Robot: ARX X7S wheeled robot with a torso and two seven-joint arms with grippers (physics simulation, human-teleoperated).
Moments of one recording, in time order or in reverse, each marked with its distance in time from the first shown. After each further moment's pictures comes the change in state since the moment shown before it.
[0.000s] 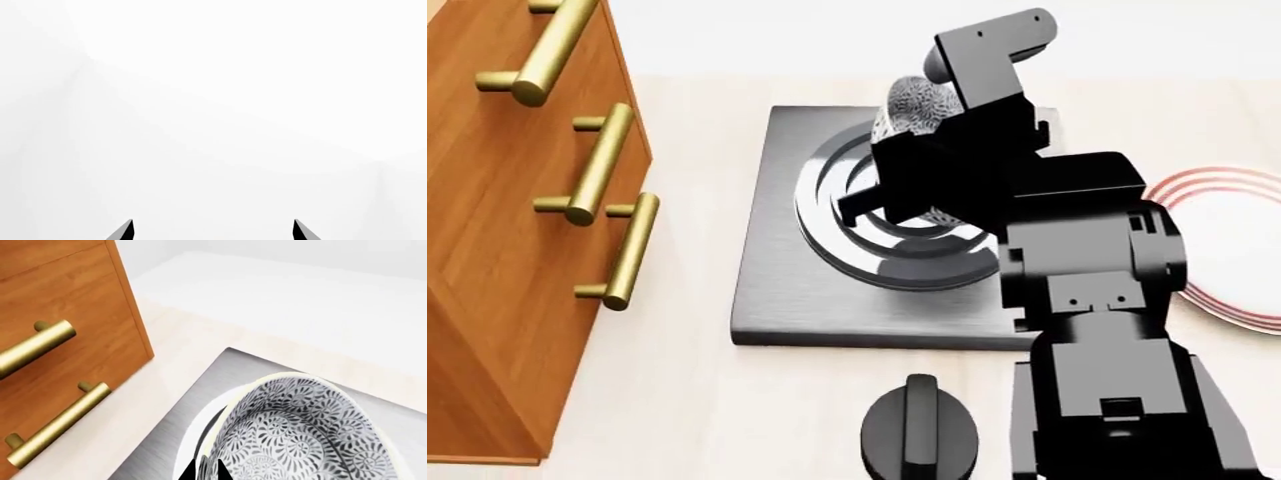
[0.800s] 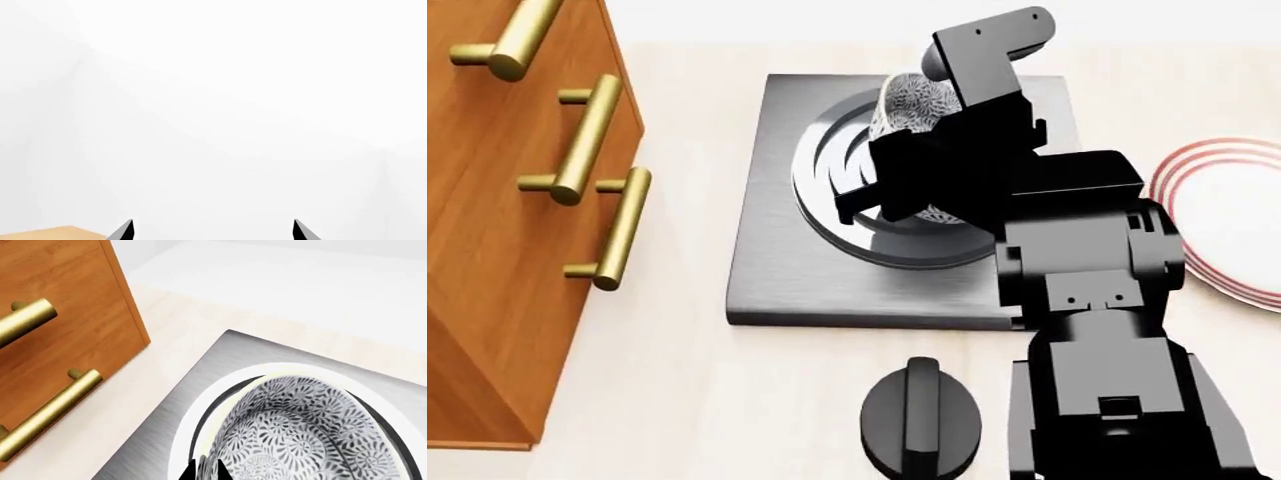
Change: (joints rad) left arm 0.006 0.002 0.014 0.001 0.029 0.016 0.006; right arm 0.003 -0.004 0.005 0.000 0.002 0.002 0.002
